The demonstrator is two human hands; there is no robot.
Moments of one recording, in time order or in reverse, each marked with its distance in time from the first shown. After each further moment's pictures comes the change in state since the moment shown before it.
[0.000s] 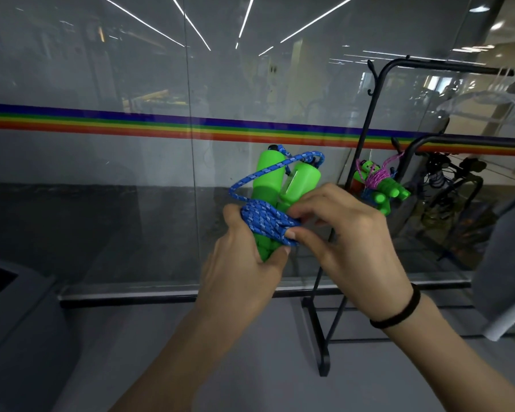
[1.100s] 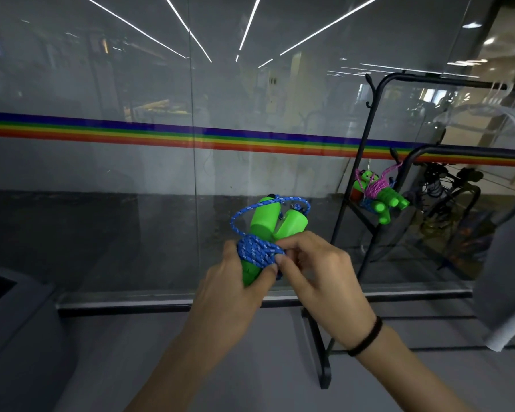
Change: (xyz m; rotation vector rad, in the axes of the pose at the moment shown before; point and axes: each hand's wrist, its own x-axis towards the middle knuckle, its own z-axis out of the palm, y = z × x) left_hand -0.005 -0.038 -0.002 0.058 -0.081 -0.081; right_hand -0.025 0.001 0.042 0.146 -0.059 0.210
